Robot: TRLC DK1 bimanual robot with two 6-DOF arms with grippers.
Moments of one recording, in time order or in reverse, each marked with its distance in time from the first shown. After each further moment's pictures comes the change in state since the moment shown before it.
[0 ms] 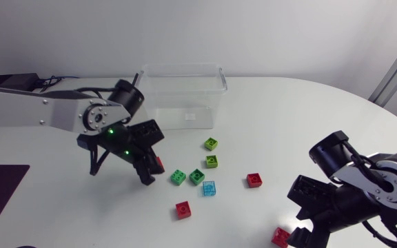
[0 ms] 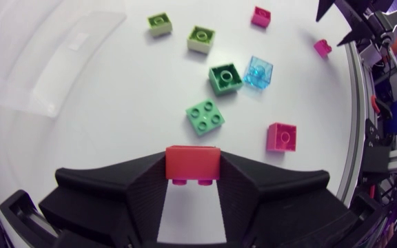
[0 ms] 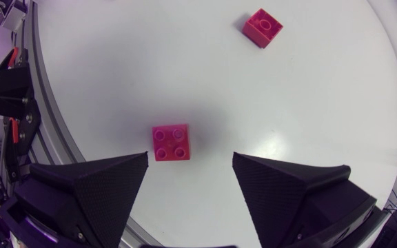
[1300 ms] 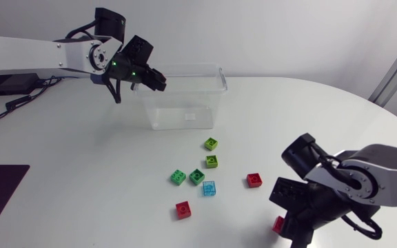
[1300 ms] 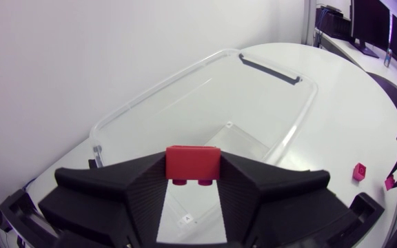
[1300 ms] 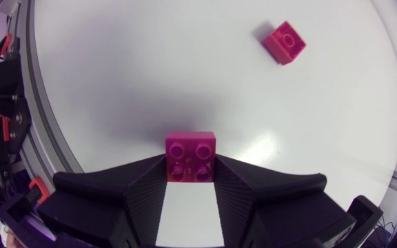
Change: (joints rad) left arm 0.170 0.282 0.528 0.362 -0.055 -0.251; right arm 0.144 0.138 0.055 0.054 0.078 0.051
